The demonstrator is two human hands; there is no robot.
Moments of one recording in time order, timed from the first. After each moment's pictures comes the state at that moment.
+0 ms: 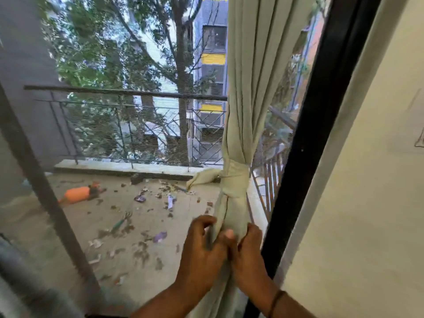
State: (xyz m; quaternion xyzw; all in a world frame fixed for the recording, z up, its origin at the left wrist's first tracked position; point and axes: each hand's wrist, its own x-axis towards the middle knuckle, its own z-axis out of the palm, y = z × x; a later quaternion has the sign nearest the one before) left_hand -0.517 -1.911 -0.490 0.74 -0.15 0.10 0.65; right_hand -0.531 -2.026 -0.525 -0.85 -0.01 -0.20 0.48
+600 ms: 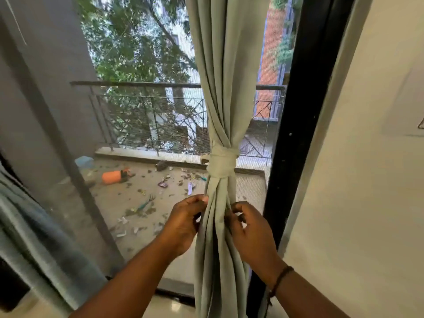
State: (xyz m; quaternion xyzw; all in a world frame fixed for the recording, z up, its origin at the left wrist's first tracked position) left_hand -0.515 -1.946 -0.468 0.60 0.02 -0.09 0.80; right_hand -0.547 -2.094 -0.506 -0.86 -0.07 -0.23 0.45
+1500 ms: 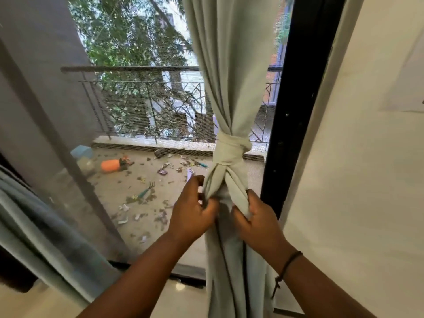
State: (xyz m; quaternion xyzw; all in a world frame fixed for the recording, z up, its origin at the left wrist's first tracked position) left_hand -0.517 -1.960 -0.492 0.85 -0.15 0.18 0.48; right_hand -0.553 -2.119 -0.504 -0.87 -0.07 -0.21 0.44
